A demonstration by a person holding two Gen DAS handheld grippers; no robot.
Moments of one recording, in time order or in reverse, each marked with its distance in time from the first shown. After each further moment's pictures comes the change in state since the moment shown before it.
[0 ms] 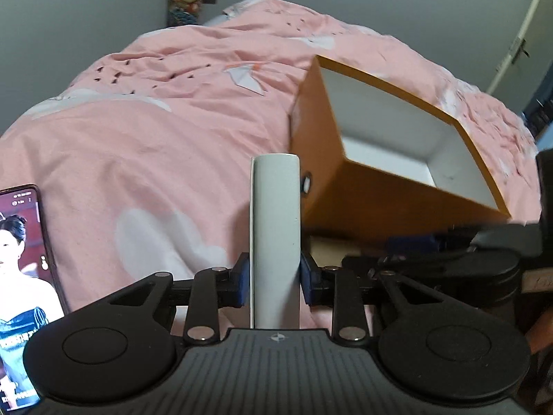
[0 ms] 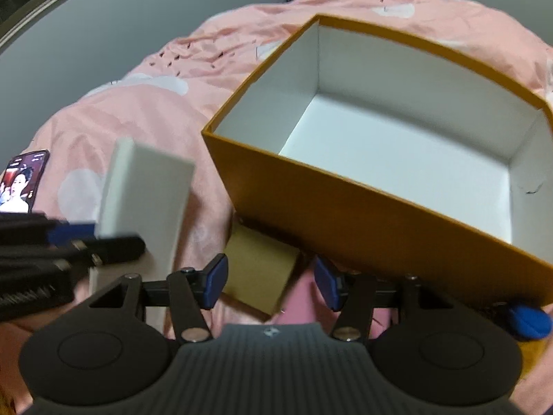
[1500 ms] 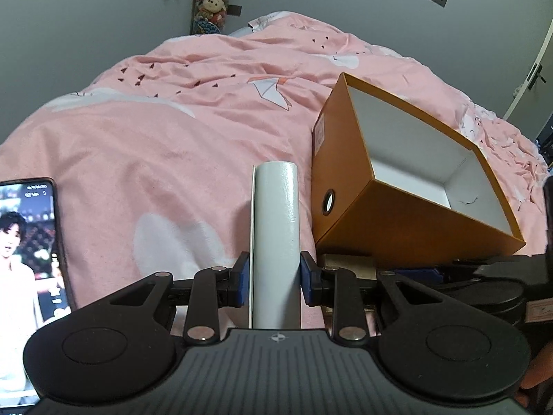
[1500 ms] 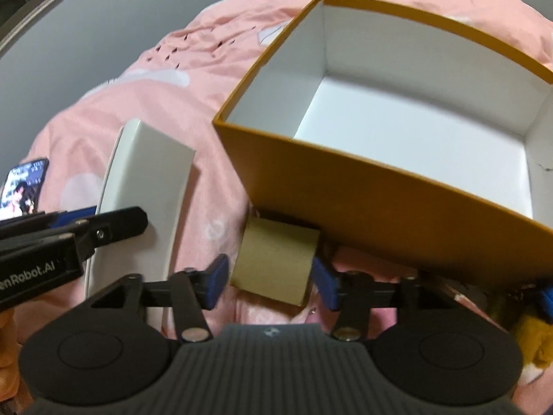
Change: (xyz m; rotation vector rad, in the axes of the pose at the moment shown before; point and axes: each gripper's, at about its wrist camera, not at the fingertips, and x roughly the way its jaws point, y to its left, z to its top) left arm 0.003 0.013 -0.002 -0.063 -0.058 0.028; right arm 0.003 0.009 -0.010 0.017 0.019 0.019
